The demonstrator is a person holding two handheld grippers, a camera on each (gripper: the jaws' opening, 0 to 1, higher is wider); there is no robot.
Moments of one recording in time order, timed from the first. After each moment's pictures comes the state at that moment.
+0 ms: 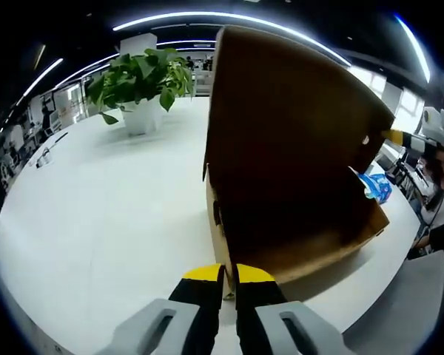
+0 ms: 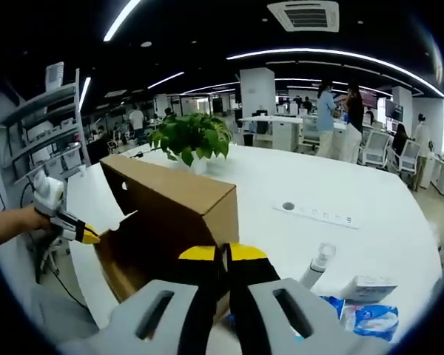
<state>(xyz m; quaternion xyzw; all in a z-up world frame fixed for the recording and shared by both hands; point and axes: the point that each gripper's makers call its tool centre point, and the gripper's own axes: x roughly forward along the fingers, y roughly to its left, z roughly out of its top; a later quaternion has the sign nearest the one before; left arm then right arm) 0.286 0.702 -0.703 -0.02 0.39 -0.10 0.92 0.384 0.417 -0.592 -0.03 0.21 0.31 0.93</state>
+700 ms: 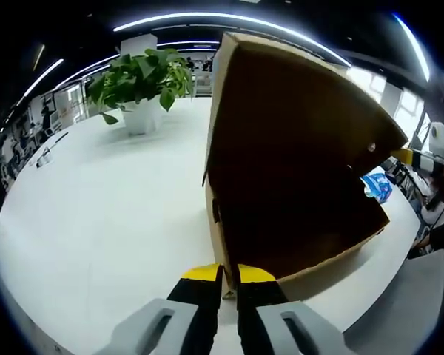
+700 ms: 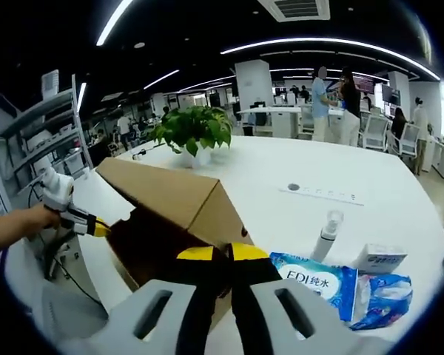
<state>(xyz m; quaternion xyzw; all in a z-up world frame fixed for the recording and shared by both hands) 0.284 0.701 -0.705 -0.02 0.39 -0.11 0.92 0.350 0.416 -0.613 0.00 0.23 0.31 0.92</state>
